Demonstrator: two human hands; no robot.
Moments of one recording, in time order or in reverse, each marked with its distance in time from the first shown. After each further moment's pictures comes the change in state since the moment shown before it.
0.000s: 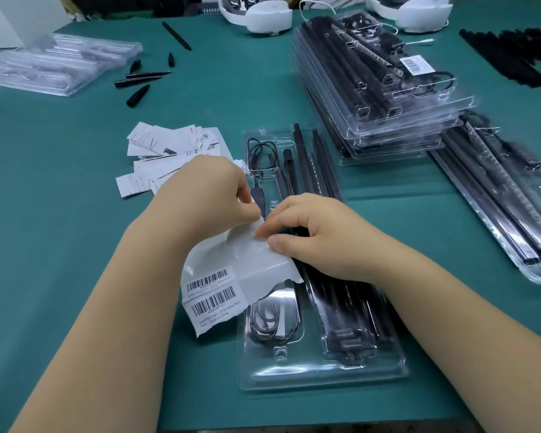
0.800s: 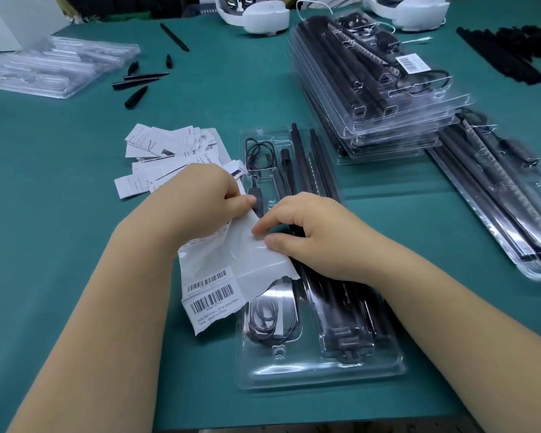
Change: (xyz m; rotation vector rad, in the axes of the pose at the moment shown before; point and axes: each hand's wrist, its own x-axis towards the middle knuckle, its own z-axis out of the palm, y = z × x) left_hand 0.001 -0.004 -0.006 0.027 -0.170 -0.085; right_hand 0.001 -0.001 0.002 -0.060 0.023 -0.024
